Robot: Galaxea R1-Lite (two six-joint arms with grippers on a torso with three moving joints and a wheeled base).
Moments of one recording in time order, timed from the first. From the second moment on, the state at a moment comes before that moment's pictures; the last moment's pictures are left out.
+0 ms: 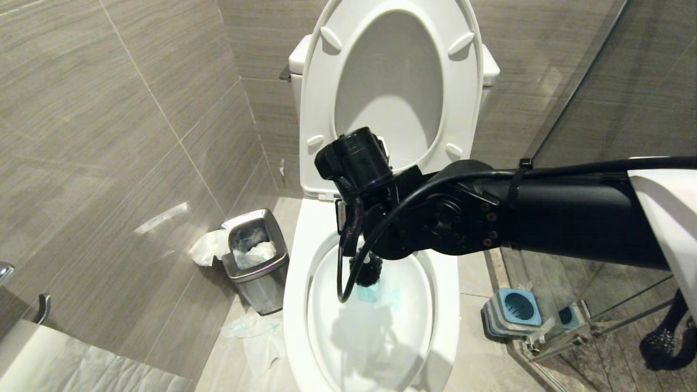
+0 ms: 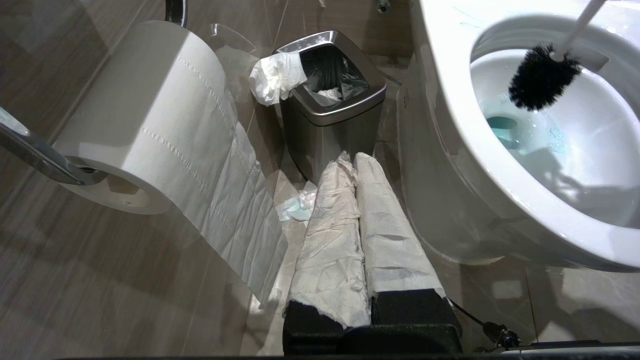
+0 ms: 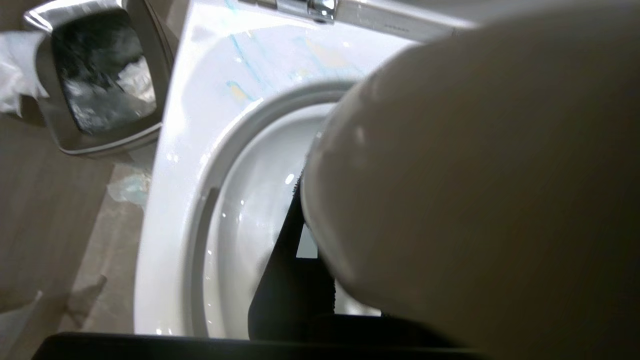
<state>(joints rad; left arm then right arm) -0.01 0.00 0.00 0.00 0.00 0.00 0.88 2.19 -1.94 0.35 -0.72 0.41</state>
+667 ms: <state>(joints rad) -0.01 0.00 0.00 0.00 0.00 0.00 0.86 2.25 -1.93 0.36 -0.72 0.44</state>
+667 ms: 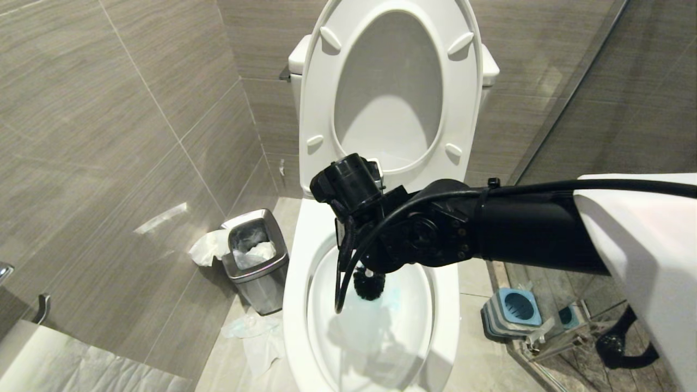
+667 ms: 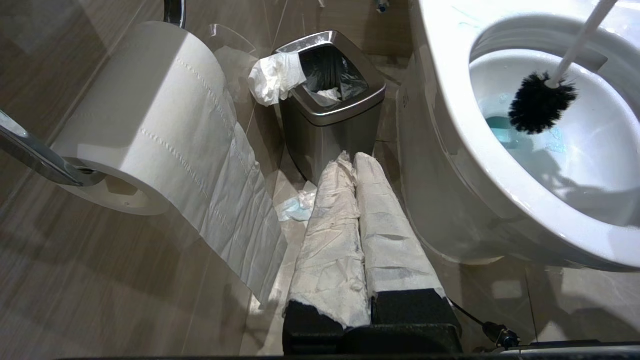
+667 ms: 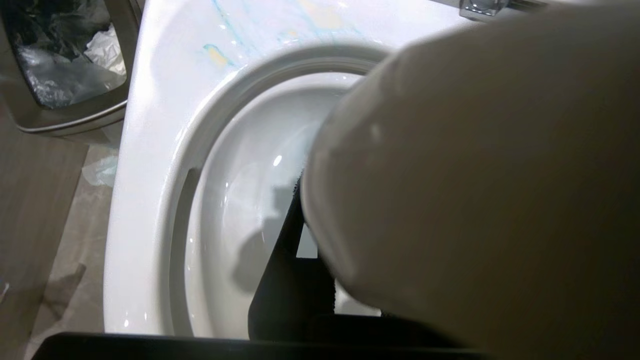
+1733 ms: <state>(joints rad) -0.01 0.00 0.00 0.00 0.00 0.00 0.83 2.32 -1.97 0.30 -0.71 0.44</state>
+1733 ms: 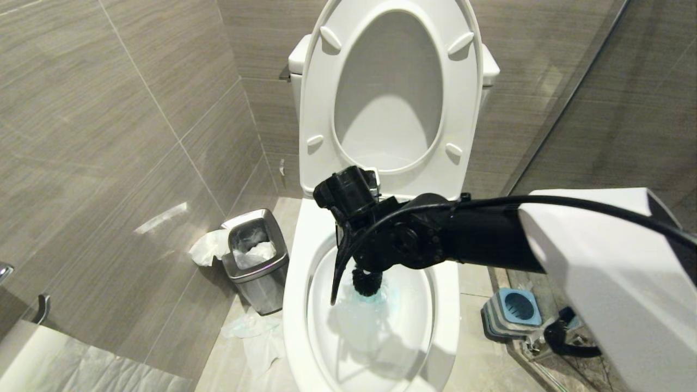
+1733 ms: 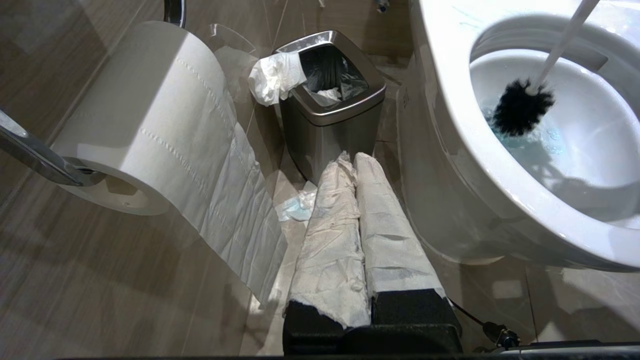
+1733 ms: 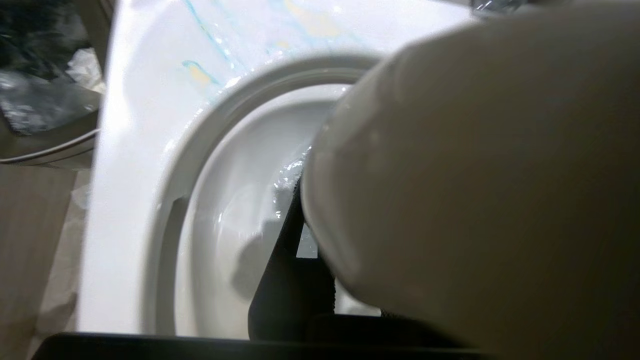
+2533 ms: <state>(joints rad) -0.01 0.00 0.00 0.00 0.00 0.00 0.84 2.10 -1.97 0.45 -0.72 0.44</state>
